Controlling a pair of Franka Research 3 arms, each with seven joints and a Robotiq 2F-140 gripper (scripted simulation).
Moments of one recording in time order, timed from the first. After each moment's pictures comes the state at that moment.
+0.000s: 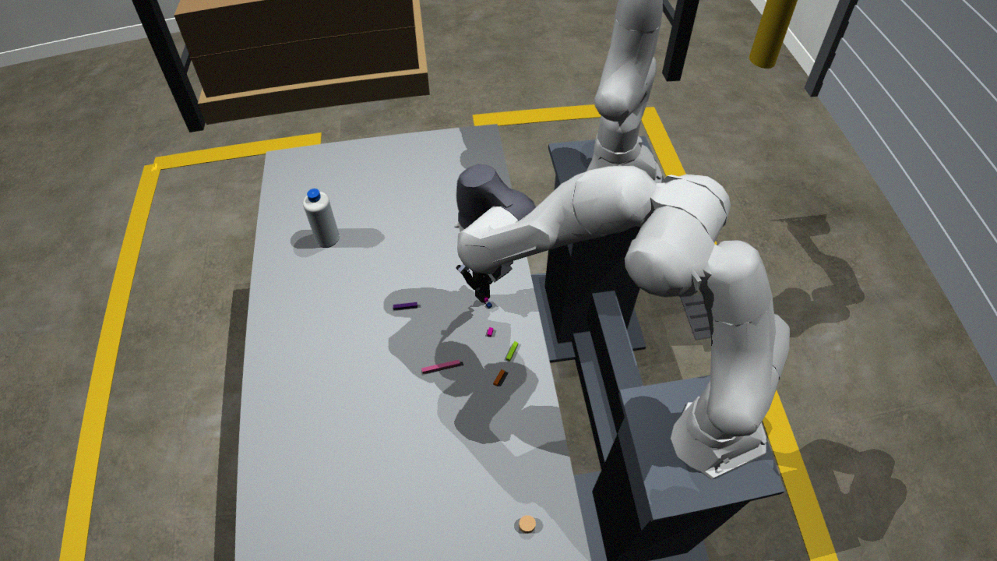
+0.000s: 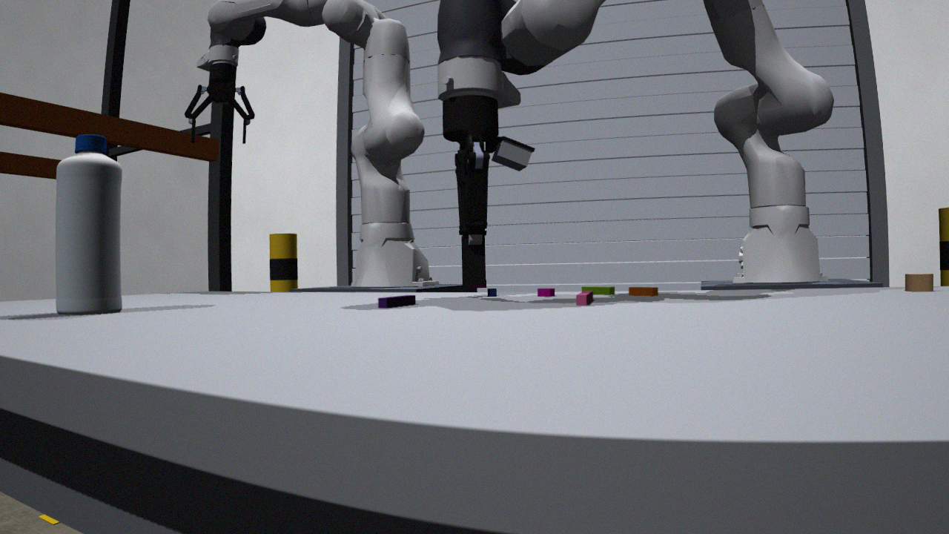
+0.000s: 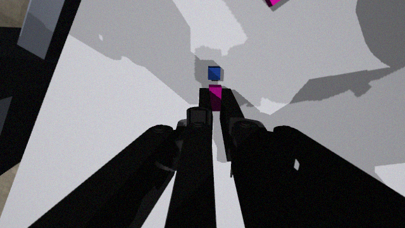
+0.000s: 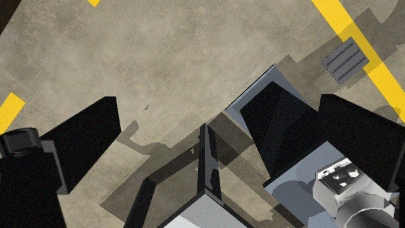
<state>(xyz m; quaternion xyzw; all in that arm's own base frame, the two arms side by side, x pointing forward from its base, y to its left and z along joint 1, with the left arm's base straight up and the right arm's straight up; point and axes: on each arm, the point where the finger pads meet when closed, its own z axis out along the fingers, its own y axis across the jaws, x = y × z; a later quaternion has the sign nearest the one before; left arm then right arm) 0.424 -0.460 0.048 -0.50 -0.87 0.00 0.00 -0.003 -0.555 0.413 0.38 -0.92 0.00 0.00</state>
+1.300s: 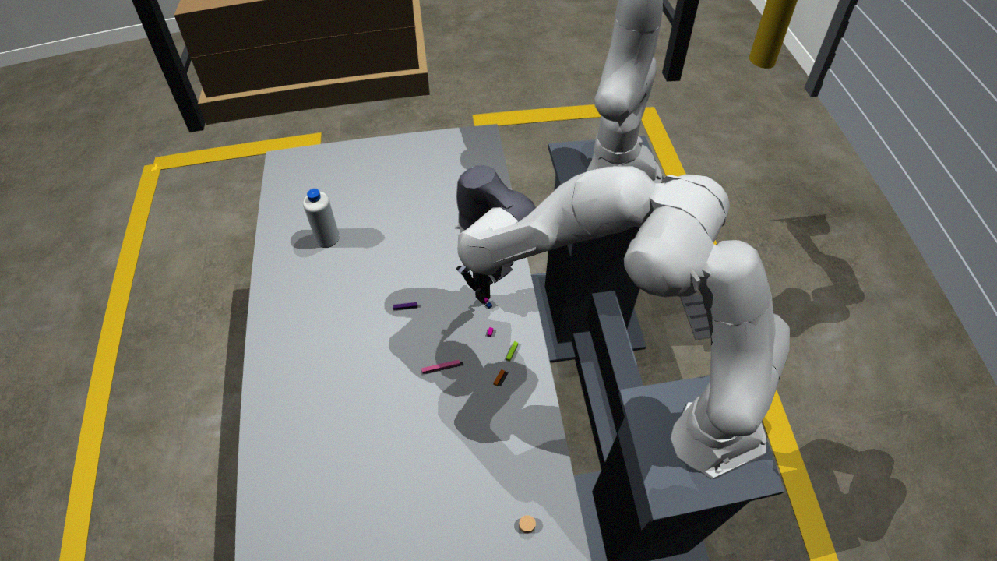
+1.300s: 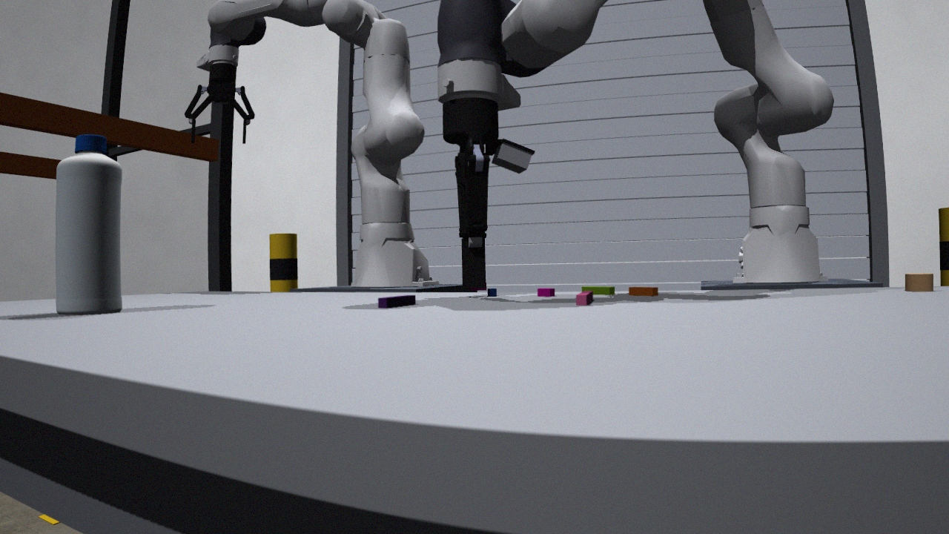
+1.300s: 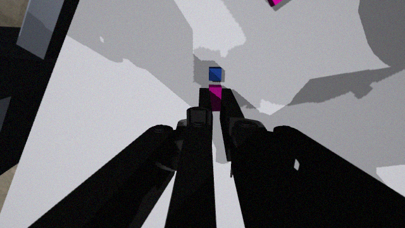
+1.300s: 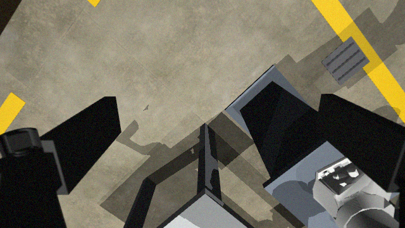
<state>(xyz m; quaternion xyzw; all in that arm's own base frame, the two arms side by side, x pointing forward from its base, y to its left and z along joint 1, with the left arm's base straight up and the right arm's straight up) 0.424 -0.460 0.045 -0.50 -0.87 0.00 0.00 -0.003 -0.555 0.413 0.38 -0.92 0.00 0.00</state>
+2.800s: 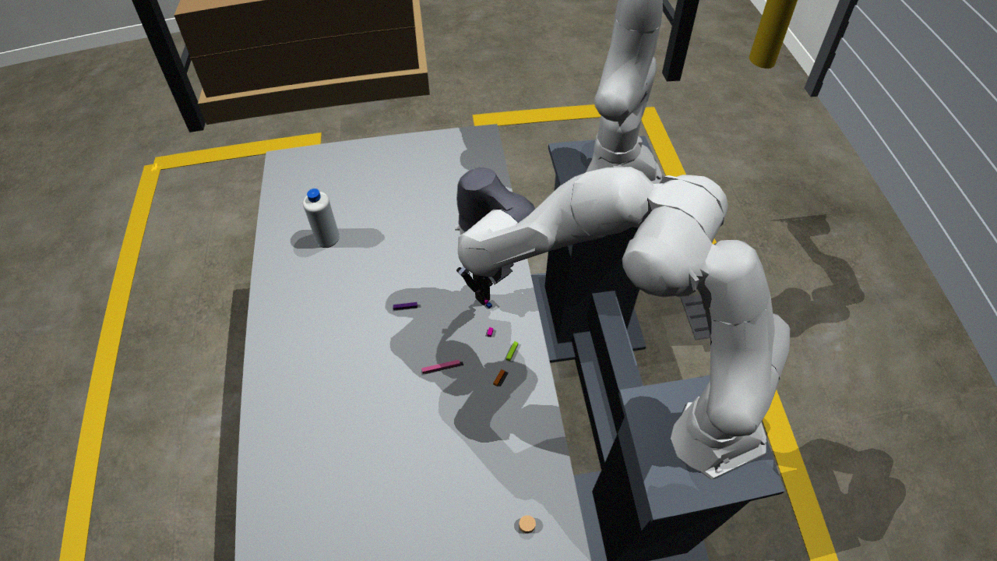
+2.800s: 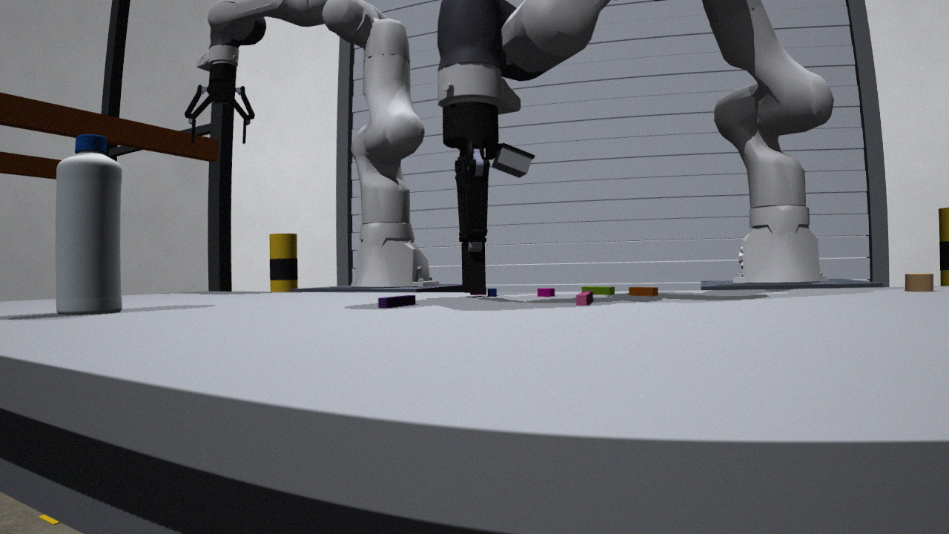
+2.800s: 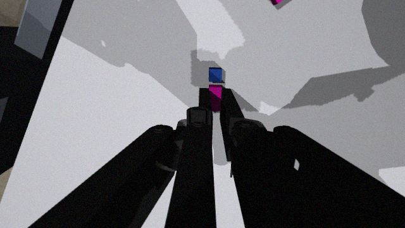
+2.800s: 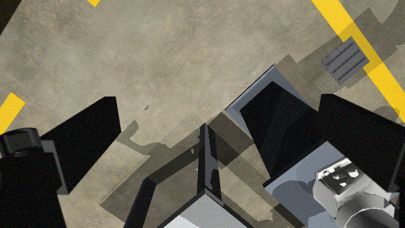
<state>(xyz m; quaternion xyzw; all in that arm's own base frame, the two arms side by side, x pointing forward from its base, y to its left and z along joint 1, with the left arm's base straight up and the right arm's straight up) 0.424 -0.460 0.039 -0.50 -0.87 0.00 0.00 -0.003 -0.555 0.413 0.38 -0.92 0.00 0.00</state>
